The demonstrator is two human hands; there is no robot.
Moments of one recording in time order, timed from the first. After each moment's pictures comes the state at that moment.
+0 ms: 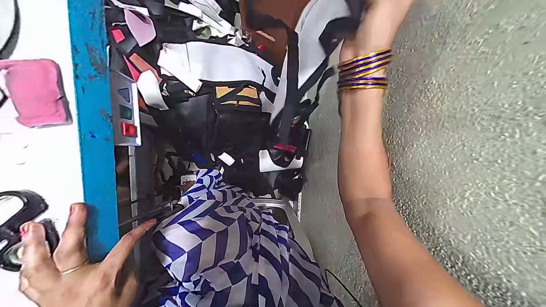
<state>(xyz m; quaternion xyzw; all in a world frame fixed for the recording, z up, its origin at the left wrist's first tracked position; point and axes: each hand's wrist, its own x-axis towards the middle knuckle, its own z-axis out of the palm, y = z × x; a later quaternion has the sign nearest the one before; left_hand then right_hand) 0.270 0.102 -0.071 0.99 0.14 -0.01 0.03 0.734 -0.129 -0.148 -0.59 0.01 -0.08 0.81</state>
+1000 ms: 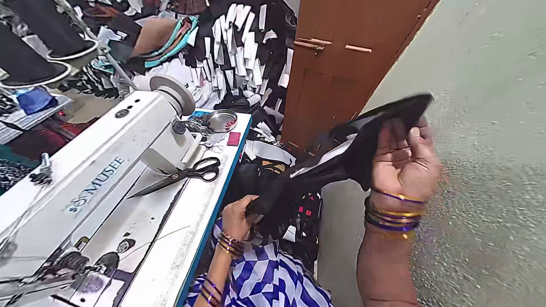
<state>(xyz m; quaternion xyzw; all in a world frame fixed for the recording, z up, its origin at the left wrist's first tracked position) 0.257 -0.008 -0.039 0.89 0.13 0.30 0.33 0.445 -0.224 0.083 -0.36 -0.13 -0.10 0.92</state>
